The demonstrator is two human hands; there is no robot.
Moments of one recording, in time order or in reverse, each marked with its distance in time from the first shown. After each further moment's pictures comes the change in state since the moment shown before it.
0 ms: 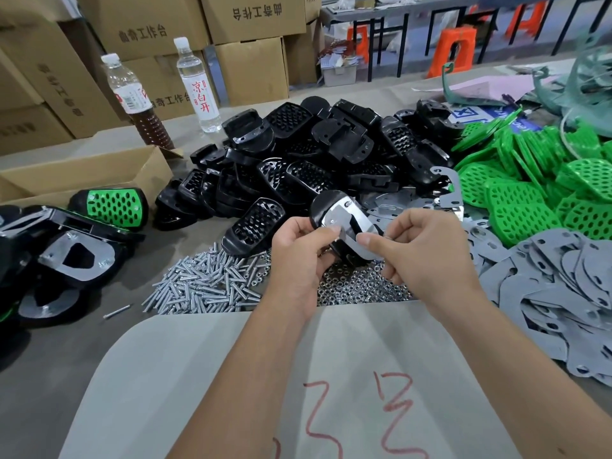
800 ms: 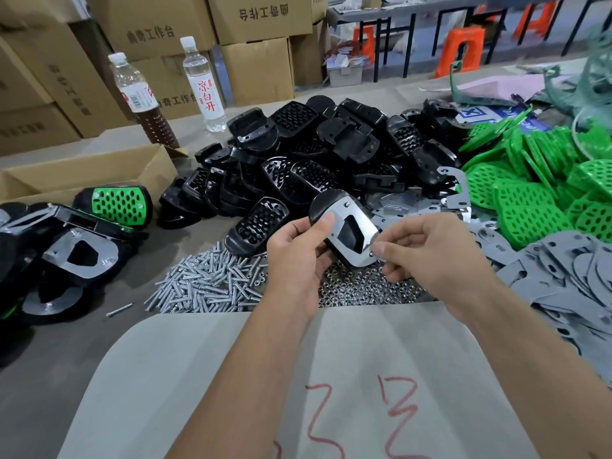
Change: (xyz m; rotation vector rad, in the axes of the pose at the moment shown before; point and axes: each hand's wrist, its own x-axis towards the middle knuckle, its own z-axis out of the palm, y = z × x) left_hand 0.006 -0.004 -0.002 -0.085 0.094 -0.021; right_hand 0.005 -0.005 -0.014 0.013 -0.233 0.055
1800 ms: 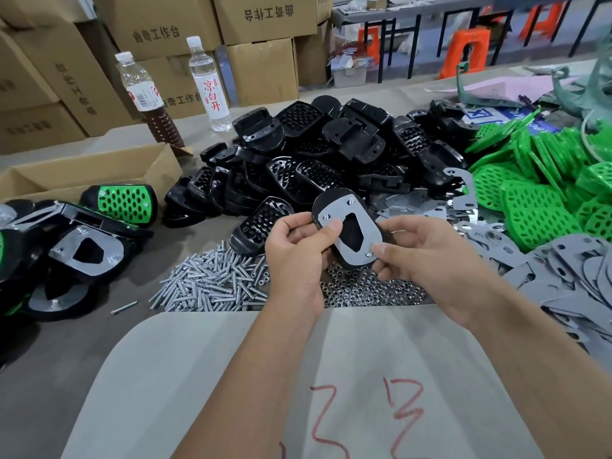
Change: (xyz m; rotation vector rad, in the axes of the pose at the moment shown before) left_hand -0.004 0.002 0.001 -0.008 0.124 0.055; right_hand 0.003 0.007 0.007 0.260 -0.154 0.031
